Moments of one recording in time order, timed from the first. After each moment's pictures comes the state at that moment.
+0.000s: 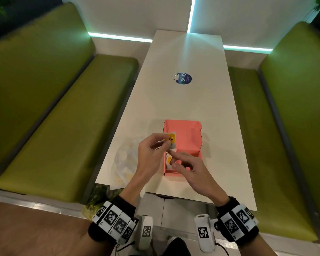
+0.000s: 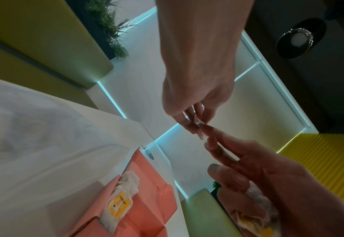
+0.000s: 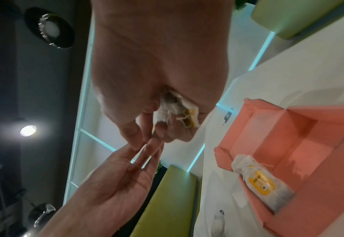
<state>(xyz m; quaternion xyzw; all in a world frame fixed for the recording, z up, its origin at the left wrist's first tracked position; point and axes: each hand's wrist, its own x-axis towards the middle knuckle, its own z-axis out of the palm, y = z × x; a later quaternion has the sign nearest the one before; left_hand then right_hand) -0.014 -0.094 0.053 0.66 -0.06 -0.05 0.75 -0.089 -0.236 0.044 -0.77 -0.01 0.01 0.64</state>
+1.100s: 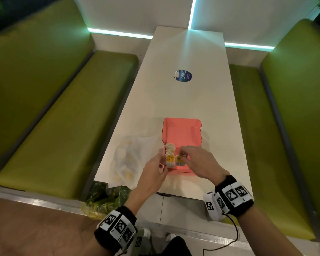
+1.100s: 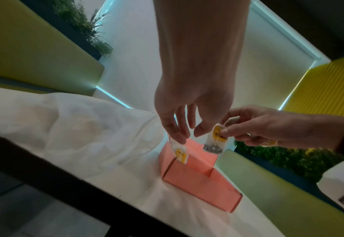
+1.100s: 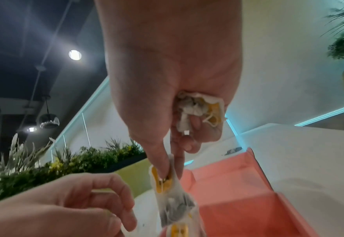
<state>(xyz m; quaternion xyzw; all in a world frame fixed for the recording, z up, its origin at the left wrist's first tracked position) -0.037 -0.083 -0.029 0.87 -0.16 -0.11 0.46 -0.050 -0.277 0.027 -0.97 -0.04 0.09 0.20</state>
